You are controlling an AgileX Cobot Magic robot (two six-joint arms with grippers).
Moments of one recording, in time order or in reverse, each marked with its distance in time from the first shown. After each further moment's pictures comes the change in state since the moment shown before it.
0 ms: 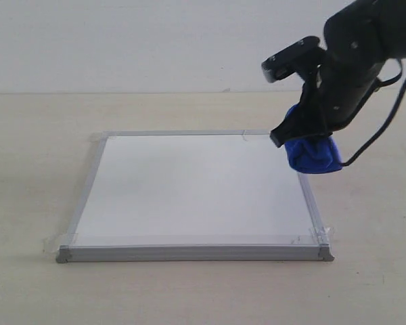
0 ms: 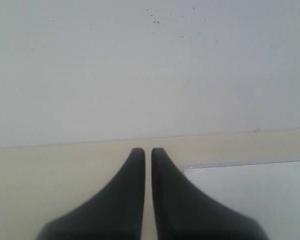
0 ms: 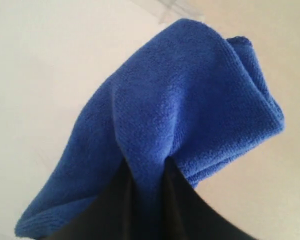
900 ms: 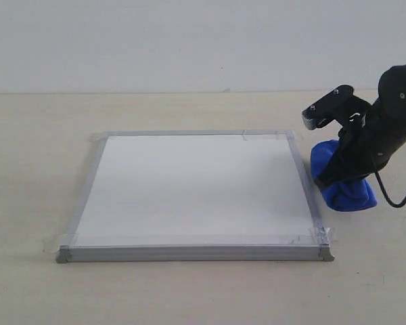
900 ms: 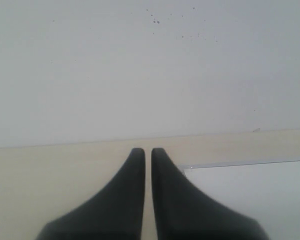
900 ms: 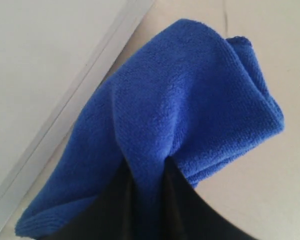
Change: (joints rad) left arm 0.000 0.000 0.000 0.000 0.000 0.000; right arm -0.199 0.064 0.225 0.147 -0.285 -0.352
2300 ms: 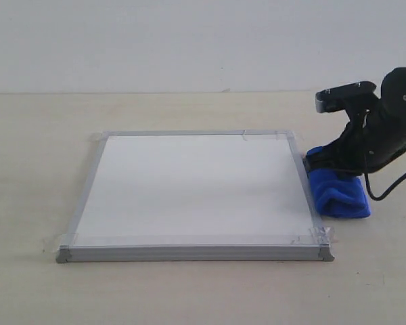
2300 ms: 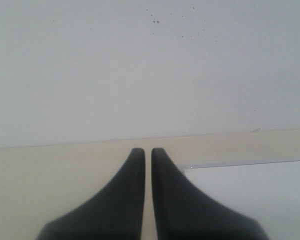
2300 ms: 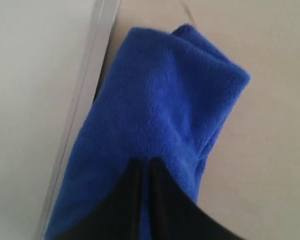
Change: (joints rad) left arm 0.000 0.000 0.000 0.000 0.000 0.000; right arm 0.000 -0.016 0.026 0.021 -0.045 0.368
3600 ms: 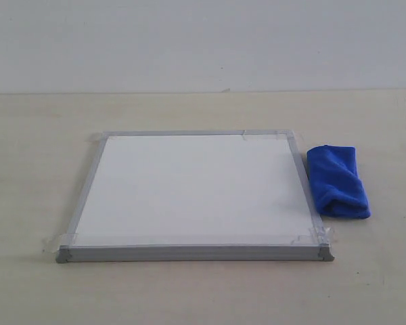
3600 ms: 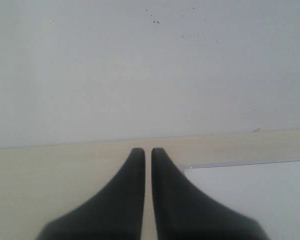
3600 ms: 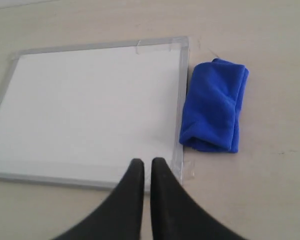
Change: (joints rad) left arm 0.000 0.000 0.000 0.000 0.000 0.000; right arm 0.000 -0.975 0.255 0.371 0.306 -0.005
